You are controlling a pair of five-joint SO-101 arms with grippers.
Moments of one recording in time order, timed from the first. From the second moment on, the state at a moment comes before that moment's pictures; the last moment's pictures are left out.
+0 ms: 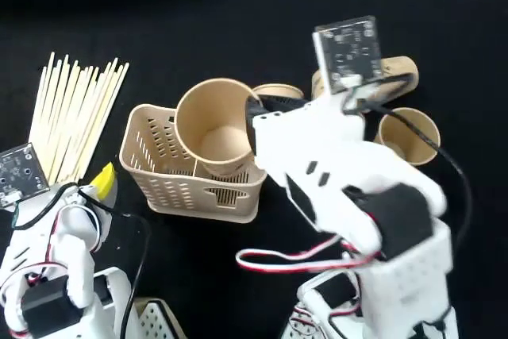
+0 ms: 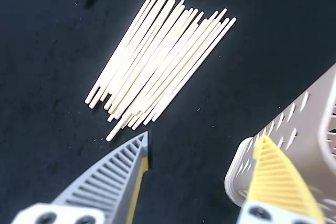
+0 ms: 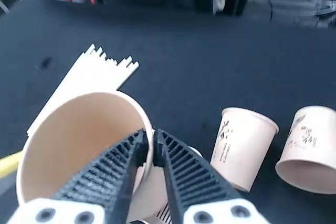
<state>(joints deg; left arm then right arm) -27.0 -89.2 56.7 81.2 1.0 -27.5 -43.9 8.6 79.6 -13.7</state>
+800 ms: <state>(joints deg) -27.0 -89.2 56.7 81.2 1.0 -16.0 -56.8 23.6 77.4 14.5</state>
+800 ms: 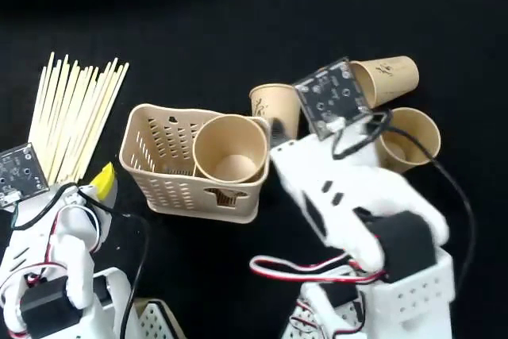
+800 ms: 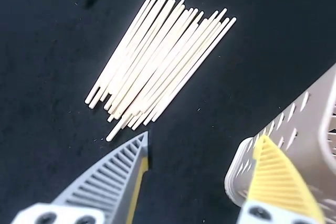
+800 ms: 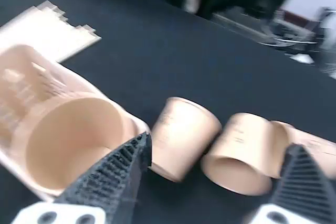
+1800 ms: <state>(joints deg) -27.0 -89.2 58.2 81.2 1.0 4.9 -23.1 58.9 17.8 58.9</state>
